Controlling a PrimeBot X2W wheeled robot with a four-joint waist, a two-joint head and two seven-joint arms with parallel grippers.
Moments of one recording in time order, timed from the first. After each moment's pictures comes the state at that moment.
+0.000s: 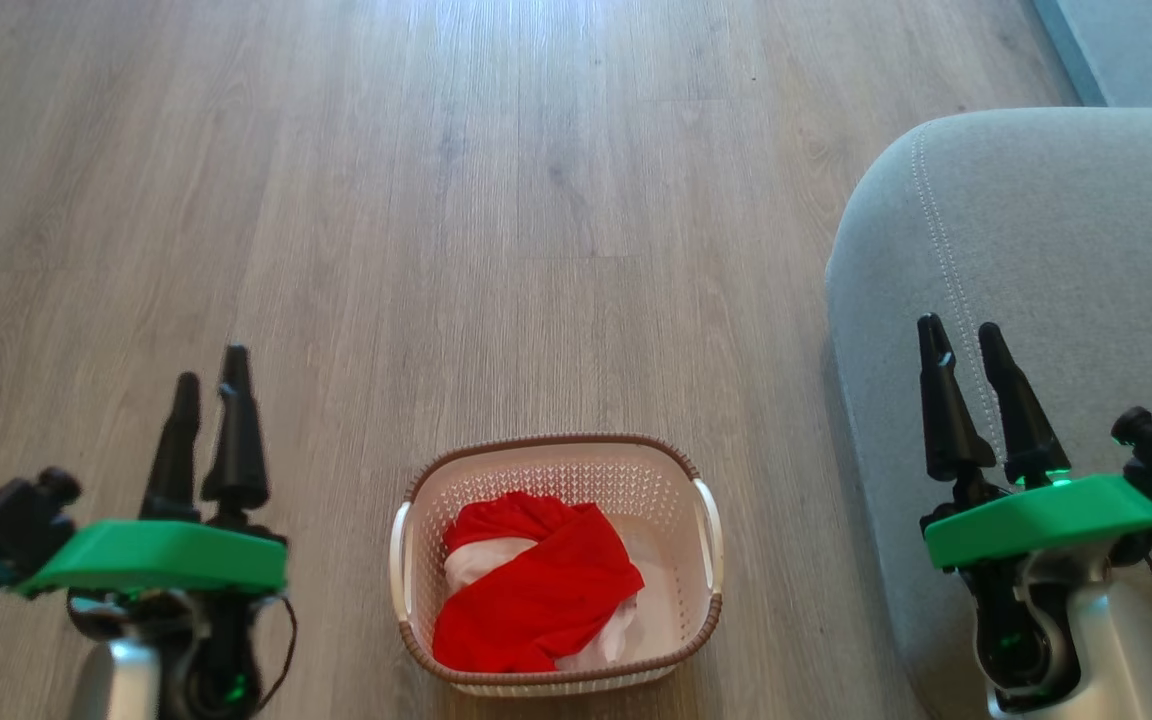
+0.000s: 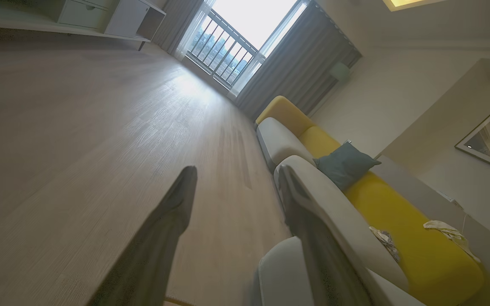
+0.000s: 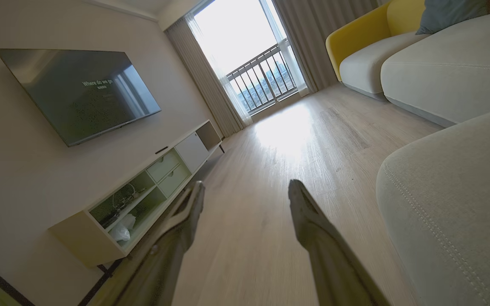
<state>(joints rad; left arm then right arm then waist) -0.04 0.04 0.03 -0.04 -0.81 0.01 -0.10 -0.07 -0.04 0.01 0.01 0.60 0.13 -0.09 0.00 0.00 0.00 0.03</state>
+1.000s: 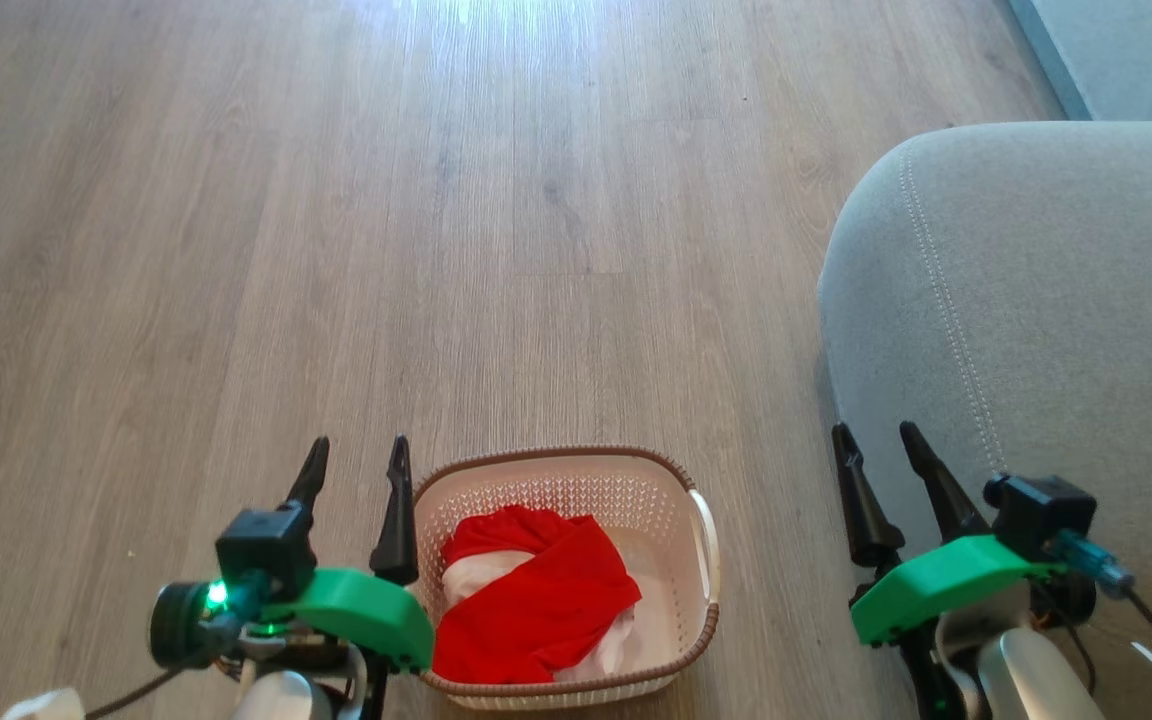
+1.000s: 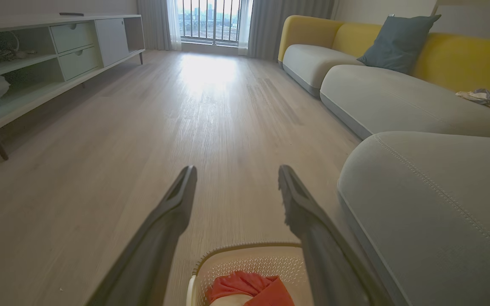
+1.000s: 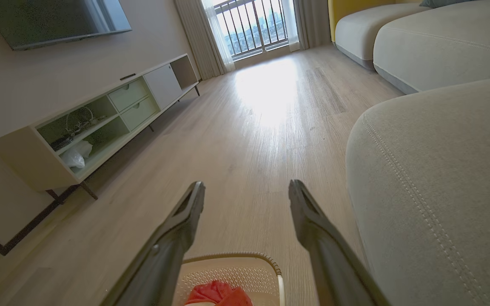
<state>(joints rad) -0.04 0.11 -0.31 0.10 -0.30 0.25 -0.18 -0.08 -0.04 0.09 0.30 0.37 0.13 -0.18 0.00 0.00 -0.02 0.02</state>
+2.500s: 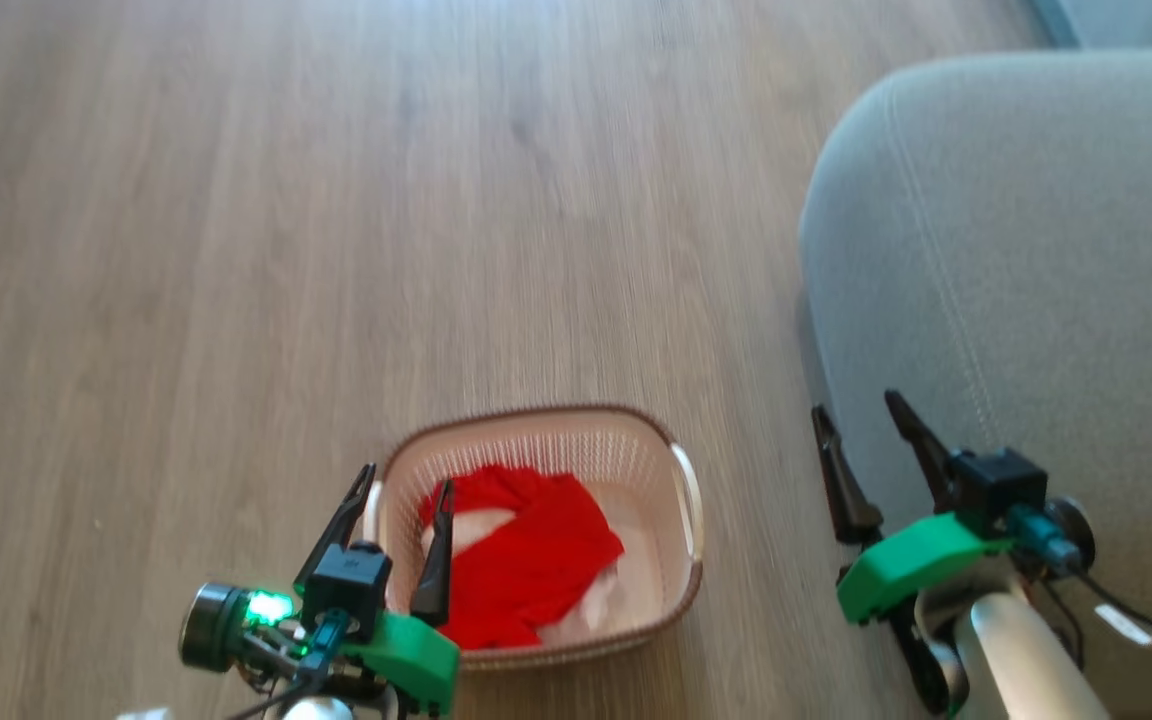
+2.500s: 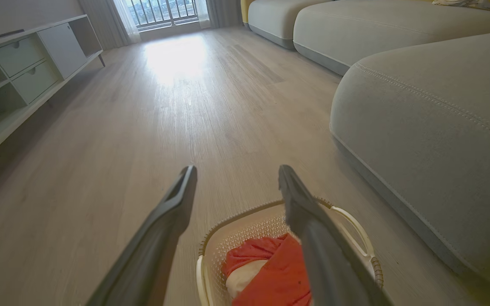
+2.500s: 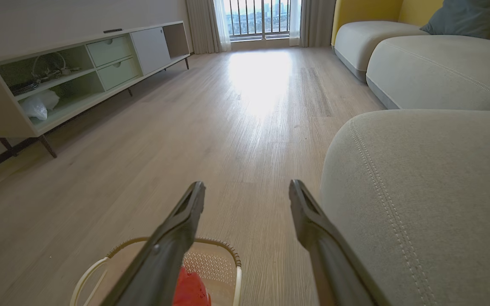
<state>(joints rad) -0.02 0.07 -0.32 0.20 -0.04 0.17 -0.25 -0.15 -0.04 0.11 0.39 0.14 0.13 -0.25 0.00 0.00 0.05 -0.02</state>
